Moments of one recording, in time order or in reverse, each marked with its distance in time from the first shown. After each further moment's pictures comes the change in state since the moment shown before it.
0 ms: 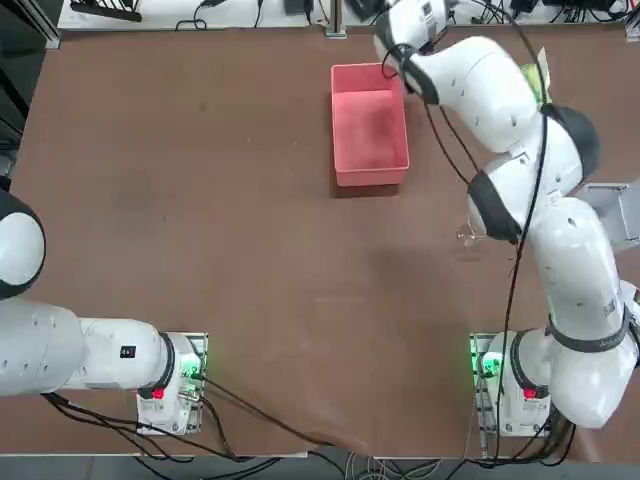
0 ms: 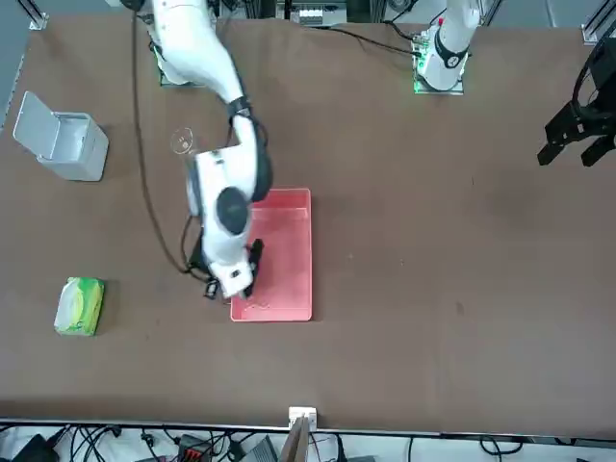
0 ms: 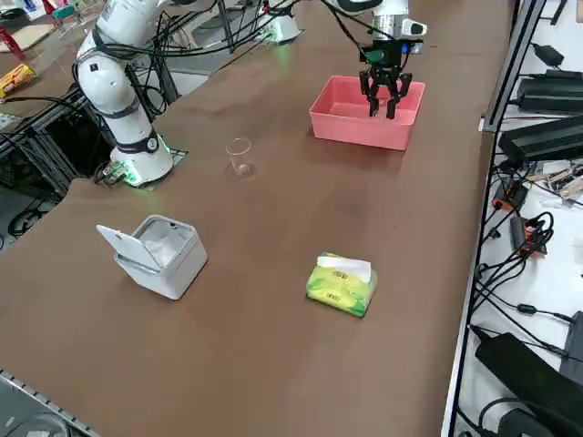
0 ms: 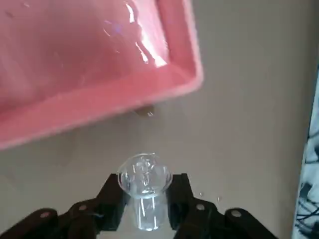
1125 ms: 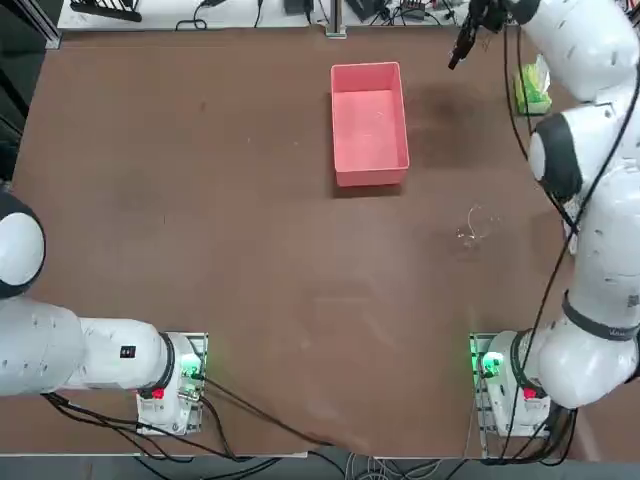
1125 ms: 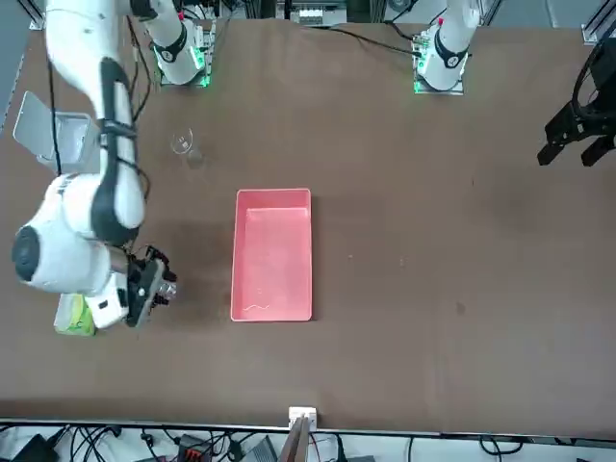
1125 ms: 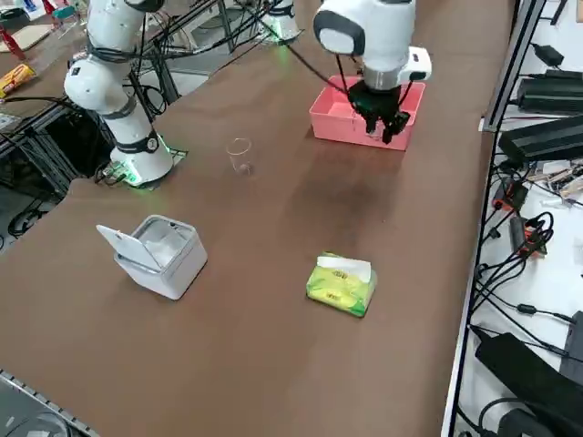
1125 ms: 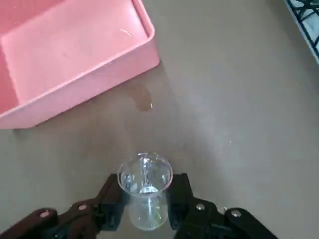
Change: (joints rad) arm -0.491 -0.167 0.254 -0.144 0.428 -0.011 -0.396
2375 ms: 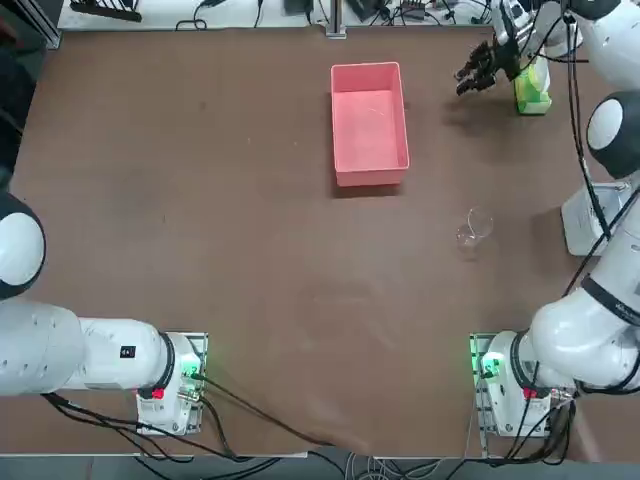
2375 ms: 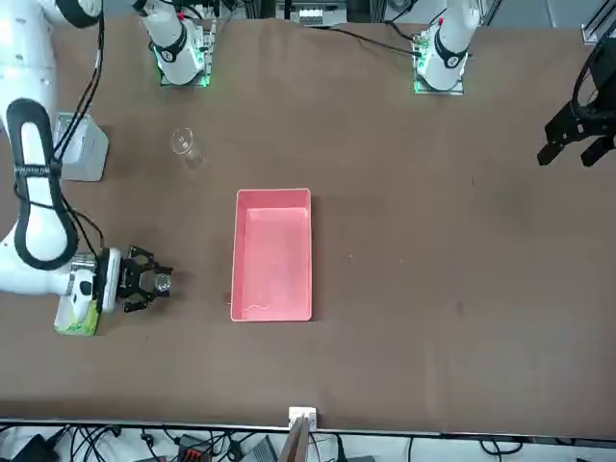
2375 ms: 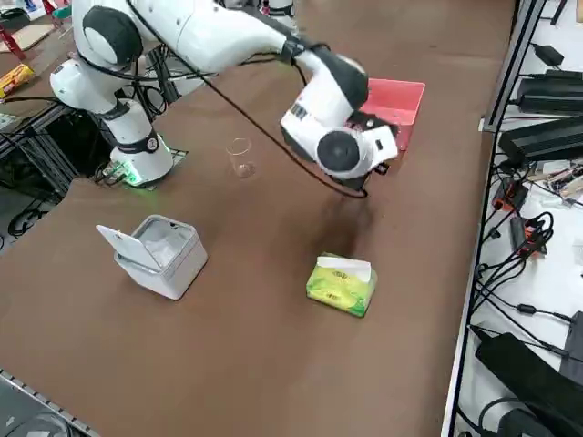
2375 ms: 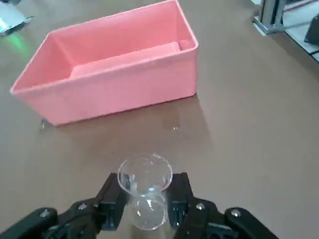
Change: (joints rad) arm -0.582 0.119 0.509 -0.117 0.197 0.007 -0.610
